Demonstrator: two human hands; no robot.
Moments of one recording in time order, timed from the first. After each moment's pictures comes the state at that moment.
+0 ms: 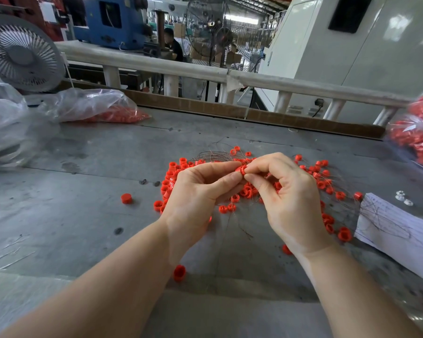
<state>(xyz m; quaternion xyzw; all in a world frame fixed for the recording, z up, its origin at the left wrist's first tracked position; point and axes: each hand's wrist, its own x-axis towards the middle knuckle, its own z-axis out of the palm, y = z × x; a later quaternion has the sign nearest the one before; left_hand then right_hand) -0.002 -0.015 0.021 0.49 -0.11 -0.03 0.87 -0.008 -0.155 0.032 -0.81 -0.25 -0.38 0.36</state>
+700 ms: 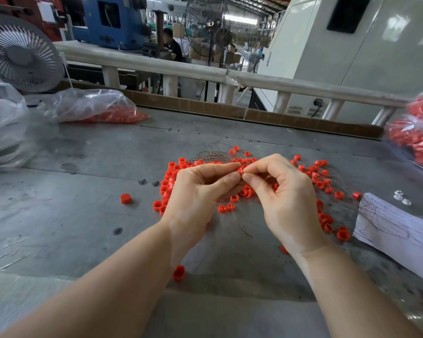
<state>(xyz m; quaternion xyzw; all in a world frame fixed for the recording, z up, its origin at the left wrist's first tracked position) -0.003 -0.017 0.020 0.52 -0.11 0.01 0.85 -0.012 -0.150 0.033 -0.82 -0.22 -0.35 0.39</state>
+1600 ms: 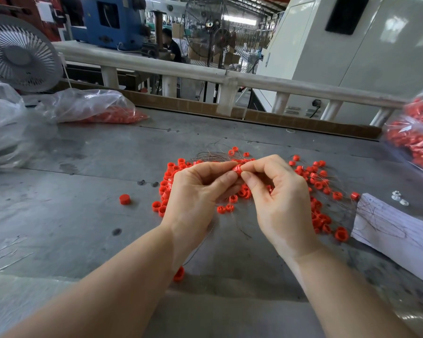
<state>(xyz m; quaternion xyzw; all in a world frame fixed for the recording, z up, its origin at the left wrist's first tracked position) -0.007 -0.019 0.021 0.53 -0.11 0.03 0.84 -0.013 -0.143 0.029 -0.81 -0.20 -0.37 0.40</state>
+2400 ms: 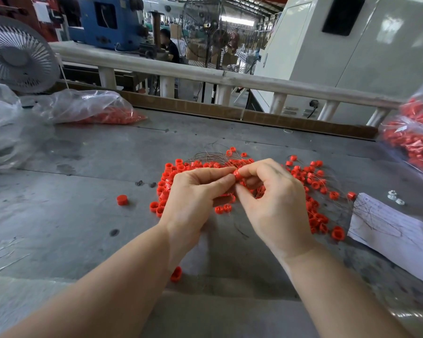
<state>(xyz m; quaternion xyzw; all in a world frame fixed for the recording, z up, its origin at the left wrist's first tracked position) -0.008 -0.018 0.024 0.57 -0.06 0.00 0.82 -0.018 -0.143 0.032 -0.84 -0.22 -0.40 0.29</state>
